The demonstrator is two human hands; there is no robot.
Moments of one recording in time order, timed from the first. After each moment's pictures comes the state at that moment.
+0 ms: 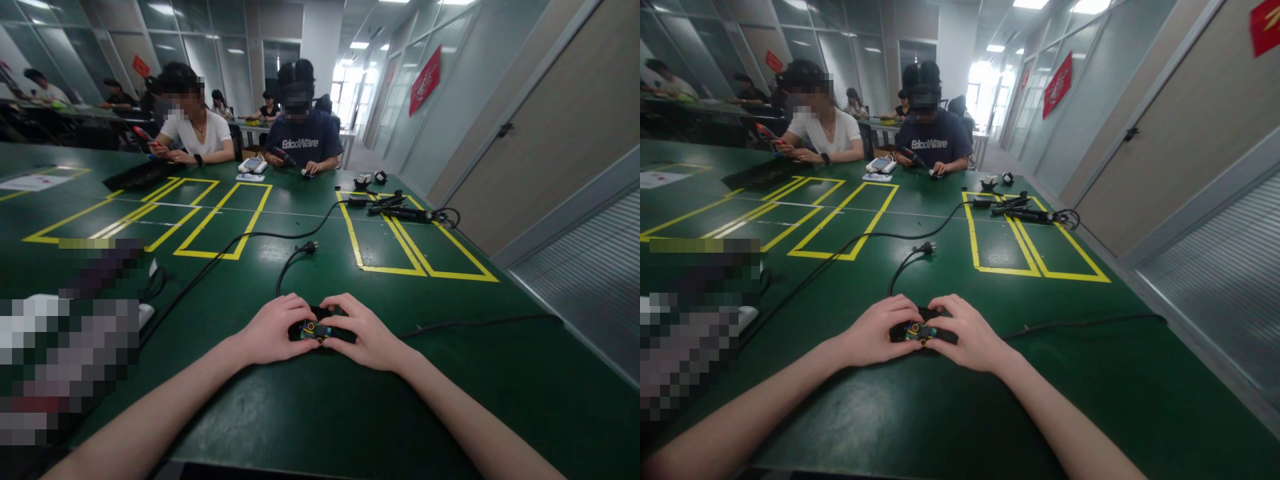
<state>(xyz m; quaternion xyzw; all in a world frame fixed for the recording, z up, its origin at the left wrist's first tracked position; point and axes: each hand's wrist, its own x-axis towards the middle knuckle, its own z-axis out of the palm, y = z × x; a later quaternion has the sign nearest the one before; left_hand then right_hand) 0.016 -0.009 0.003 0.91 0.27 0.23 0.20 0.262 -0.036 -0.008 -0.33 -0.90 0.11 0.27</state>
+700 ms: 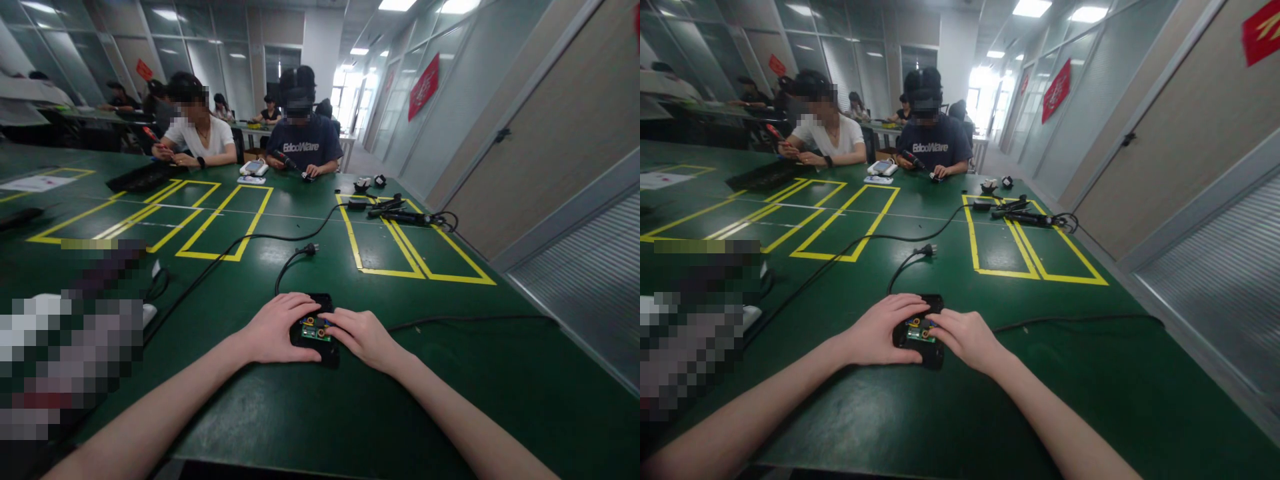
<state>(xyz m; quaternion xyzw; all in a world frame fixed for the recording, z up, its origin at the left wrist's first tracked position) 0.013 -0.005 -0.003 0.91 0.30 0.20 0.19 0.263 -0.035 -0.015 -0.37 -0.89 0.11 0.24</state>
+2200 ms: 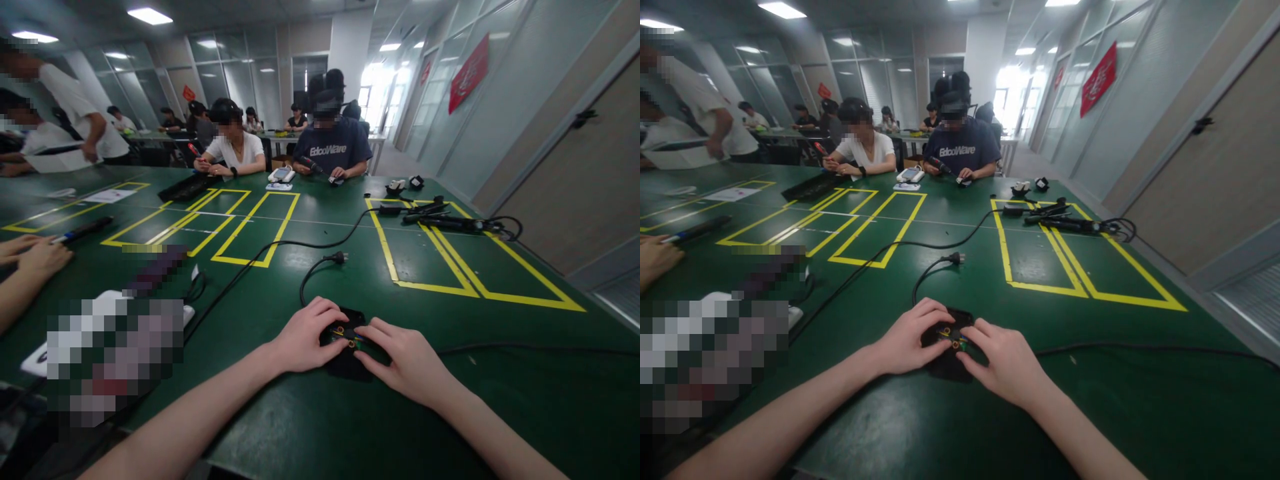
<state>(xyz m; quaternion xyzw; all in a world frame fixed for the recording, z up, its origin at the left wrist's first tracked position) 0.023 -0.009 -0.004 0.87 0.33 0.28 0.23 0.260 -0.042 -0.008 -0.42 -0.89 0.04 0.19</state>
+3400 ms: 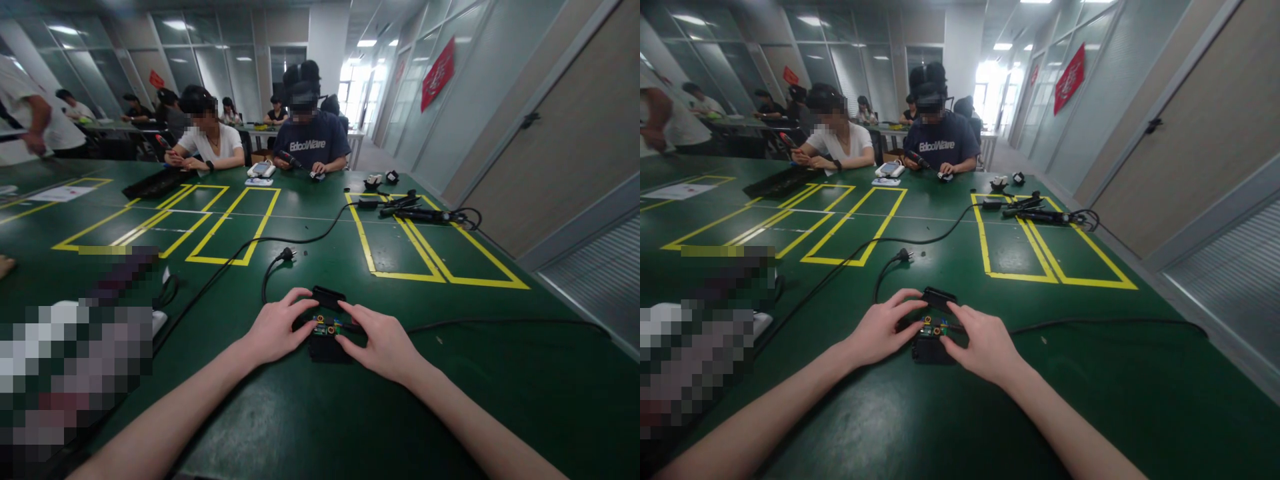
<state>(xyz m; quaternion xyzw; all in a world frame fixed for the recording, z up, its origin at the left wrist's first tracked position) 0.007 -0.003 -0.005 0.88 0.40 0.23 0.15 0.258 -0.039 -0.015 -0.50 -0.83 0.09 0.24</state>
